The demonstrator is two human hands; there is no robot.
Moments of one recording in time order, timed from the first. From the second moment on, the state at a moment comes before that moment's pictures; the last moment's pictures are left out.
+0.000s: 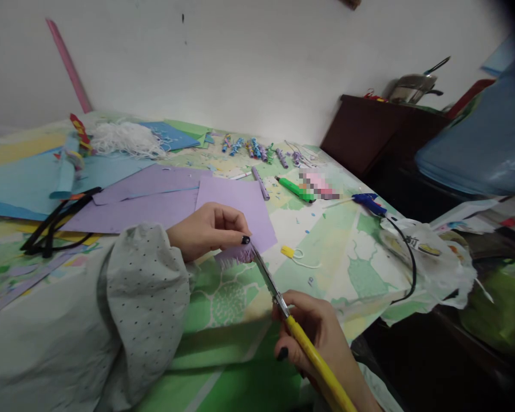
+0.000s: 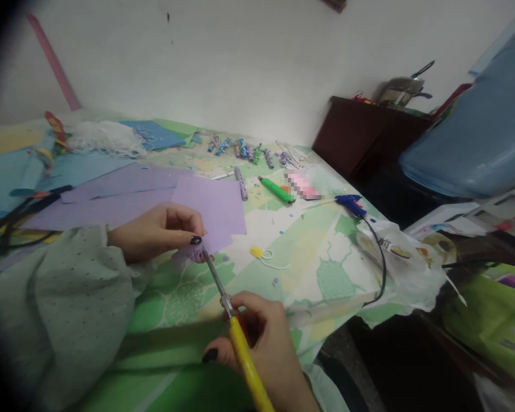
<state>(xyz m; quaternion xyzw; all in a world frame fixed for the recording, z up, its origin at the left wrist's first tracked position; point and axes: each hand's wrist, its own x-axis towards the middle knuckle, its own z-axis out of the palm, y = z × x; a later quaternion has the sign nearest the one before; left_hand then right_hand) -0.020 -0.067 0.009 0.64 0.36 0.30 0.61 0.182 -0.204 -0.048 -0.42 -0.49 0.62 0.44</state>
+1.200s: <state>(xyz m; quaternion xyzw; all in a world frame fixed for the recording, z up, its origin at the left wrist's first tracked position) -0.020 -0.066 0.007 0.65 0.35 0.30 0.60 0.180 -0.204 -0.050 -0.45 -0.49 0.60 0.44</state>
